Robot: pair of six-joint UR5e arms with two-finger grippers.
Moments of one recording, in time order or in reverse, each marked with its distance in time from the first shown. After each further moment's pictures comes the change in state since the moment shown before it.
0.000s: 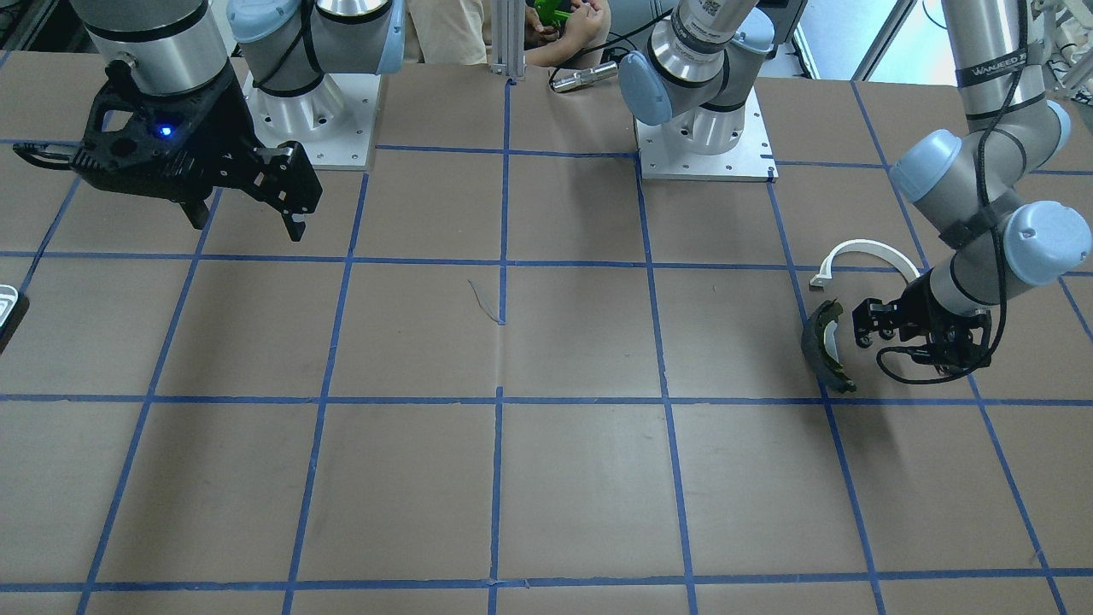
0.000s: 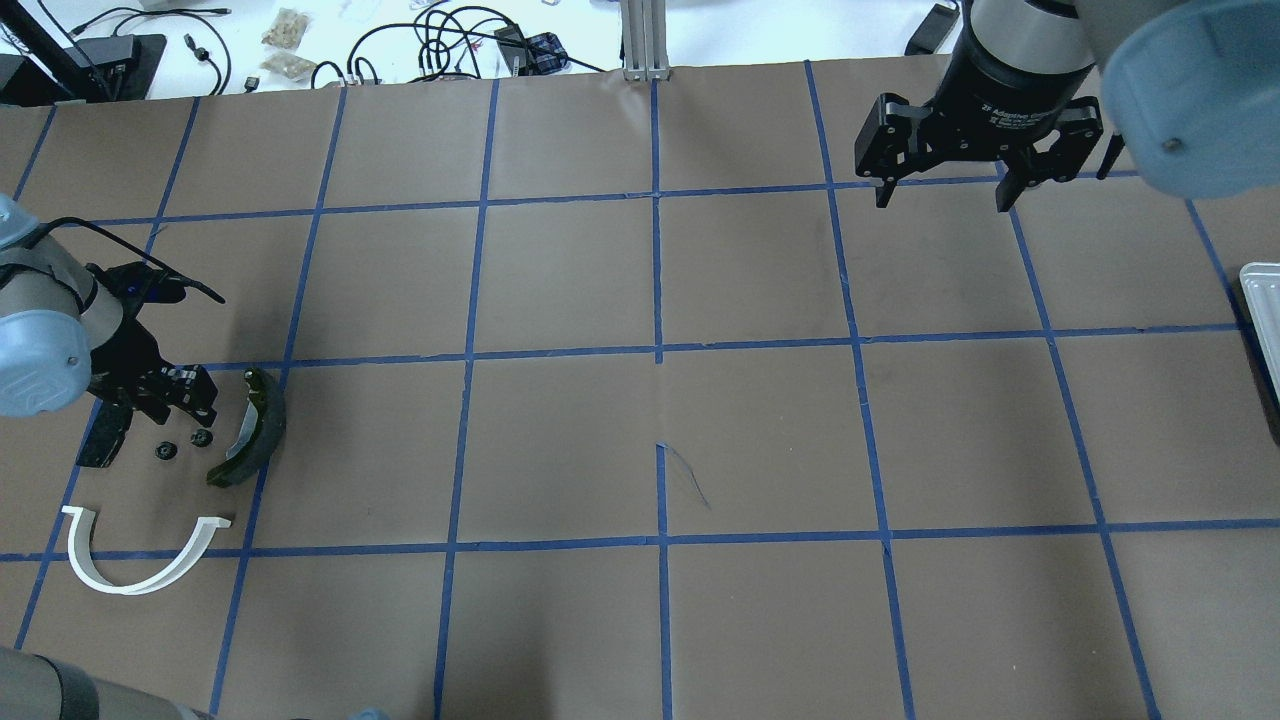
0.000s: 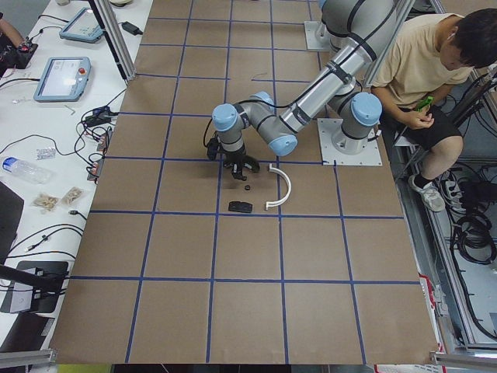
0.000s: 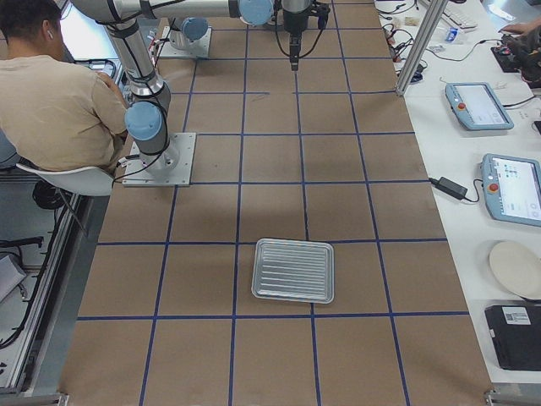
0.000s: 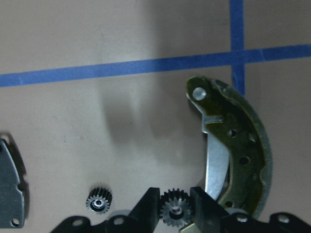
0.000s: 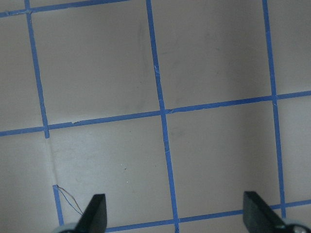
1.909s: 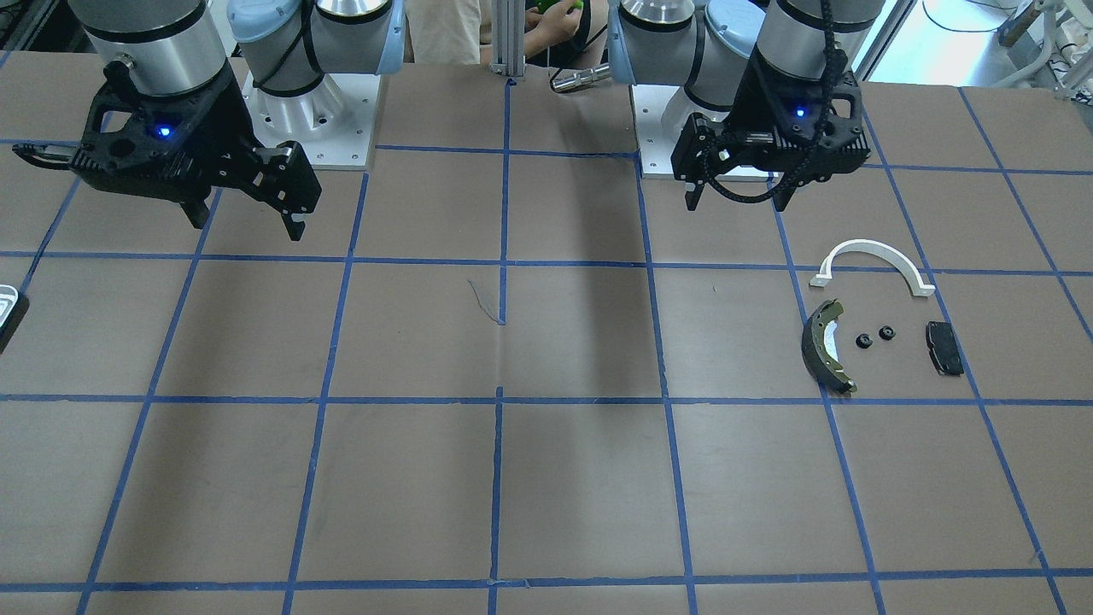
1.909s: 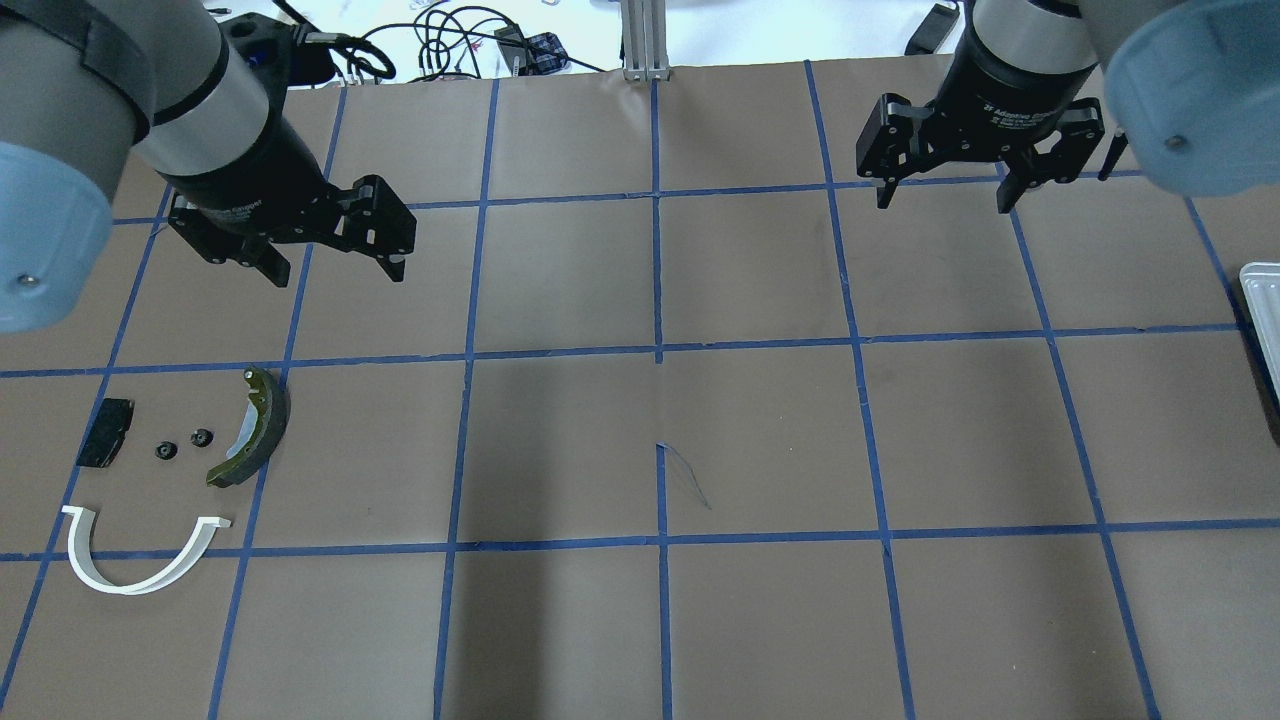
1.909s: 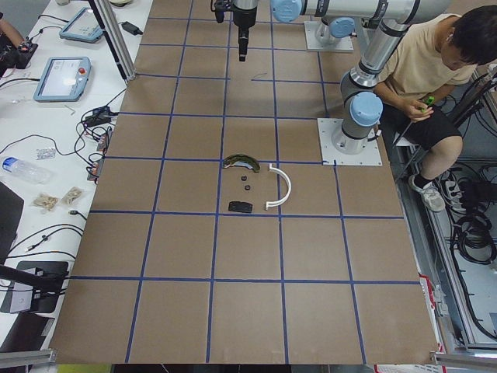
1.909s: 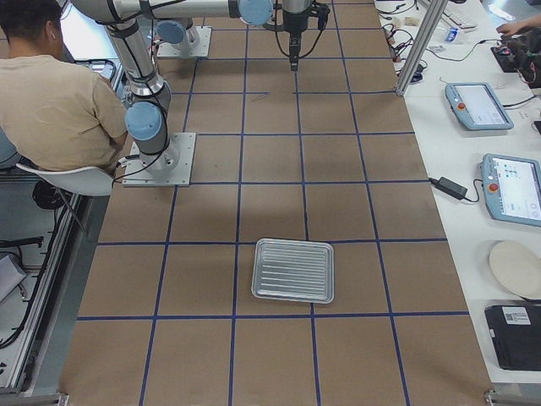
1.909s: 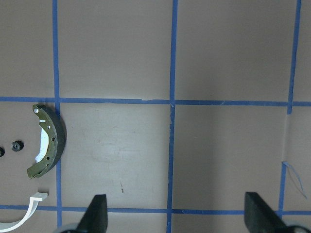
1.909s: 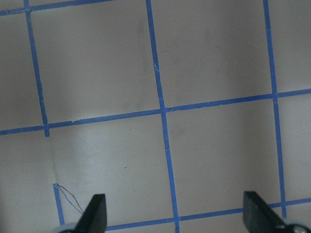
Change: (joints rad) left arm -0.599 0.392 0.300 -0.526 -0.132 -0.681; right arm -0.003 0.000 0.000 0.007 0.004 0.000
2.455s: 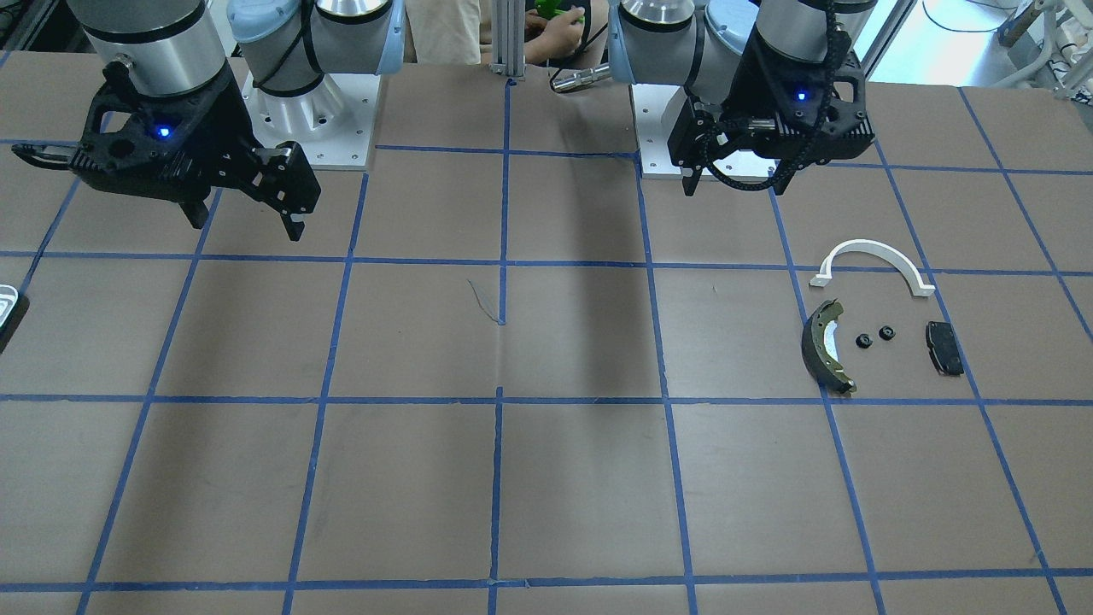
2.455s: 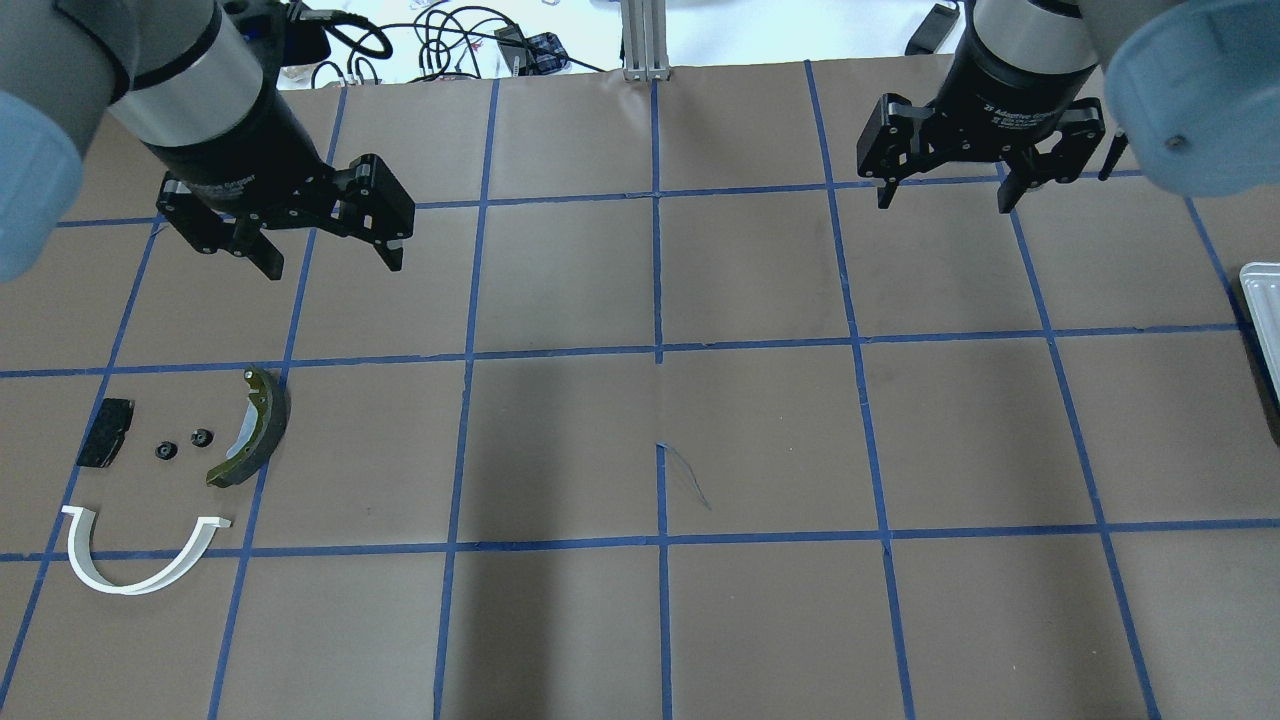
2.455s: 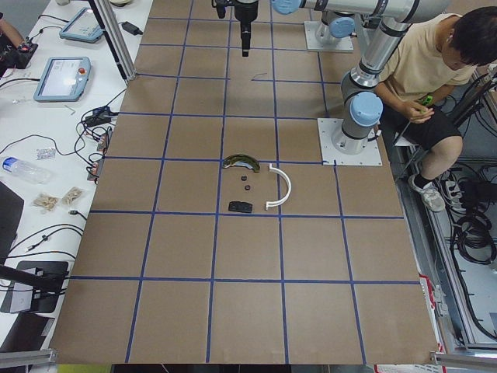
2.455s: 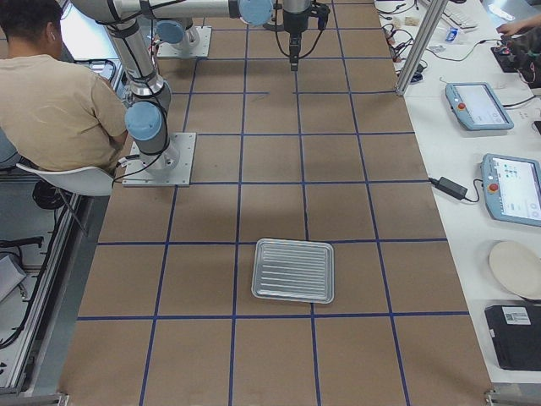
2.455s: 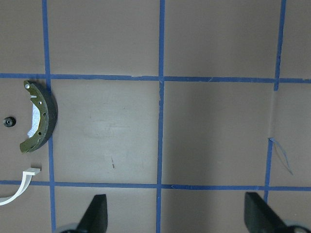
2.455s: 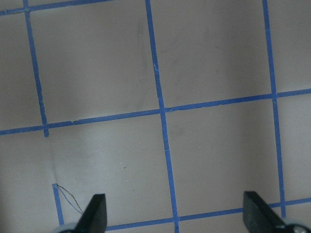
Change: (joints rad) left arm -0.008 -0.052 0.114 -0.107 0.001 -0.037; right arm 0.000 0.000 0.000 0.000 -0.002 0.000
